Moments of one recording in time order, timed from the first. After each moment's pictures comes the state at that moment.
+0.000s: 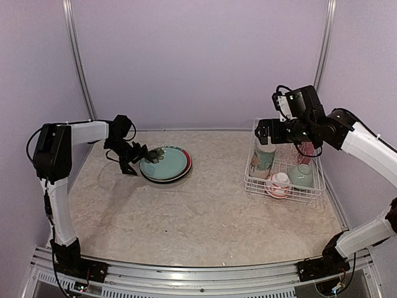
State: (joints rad) left arm -0.22 2.06 1.56 -0.76 0.41 -0.64; right arm 0.64 1.30 1.35 -0.65 0.26 0.32
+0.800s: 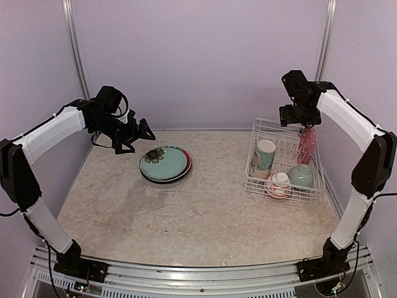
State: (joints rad) left arm -0.34 1.64 1.53 -0.83 0.36 -0.56; right arm 0.31 1.77 1.87 -1.02 0.56 0.28
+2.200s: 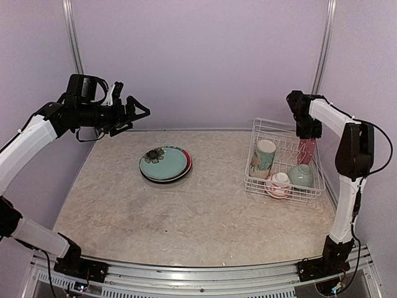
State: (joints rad) left arm -0.40 1.34 1.43 -0.59 0.39 -0.53; right arm 0.12 2.05 1.92 -1.06 0.75 0.40
